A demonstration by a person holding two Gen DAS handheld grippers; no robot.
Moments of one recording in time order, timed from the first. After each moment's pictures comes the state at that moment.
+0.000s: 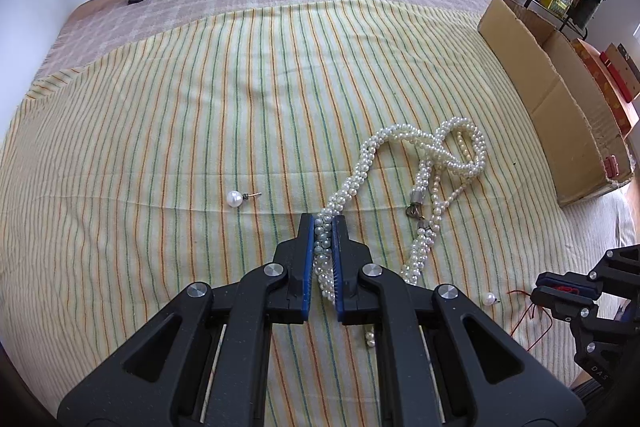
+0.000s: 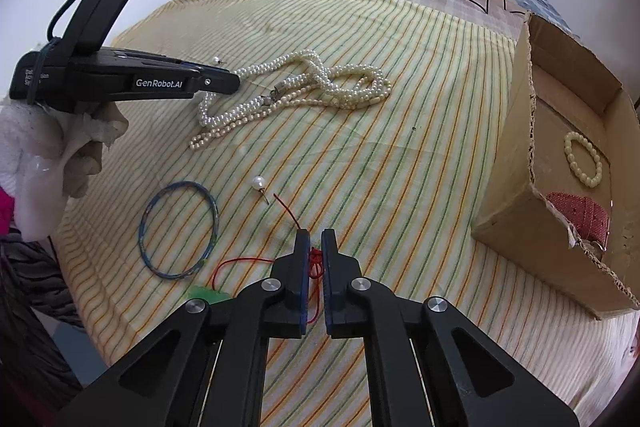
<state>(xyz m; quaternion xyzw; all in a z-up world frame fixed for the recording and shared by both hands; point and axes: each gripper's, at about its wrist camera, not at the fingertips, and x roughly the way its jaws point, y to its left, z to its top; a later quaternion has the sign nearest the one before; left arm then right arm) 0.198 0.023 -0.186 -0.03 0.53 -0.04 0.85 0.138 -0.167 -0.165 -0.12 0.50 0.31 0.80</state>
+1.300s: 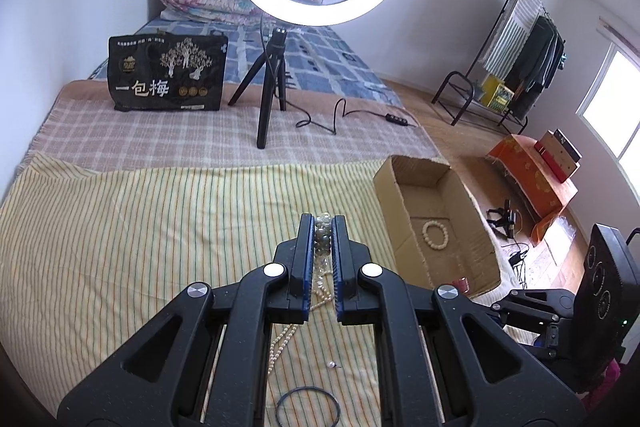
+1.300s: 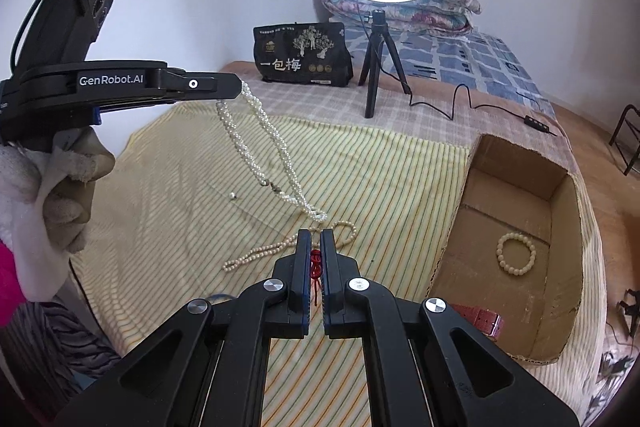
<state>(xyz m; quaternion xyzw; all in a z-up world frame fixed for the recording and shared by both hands) 0.185 0.016 -0.027 -0.13 0.37 -0.11 0.91 0.151 -0.175 -0.063 -0.07 0.38 0.30 0.87</state>
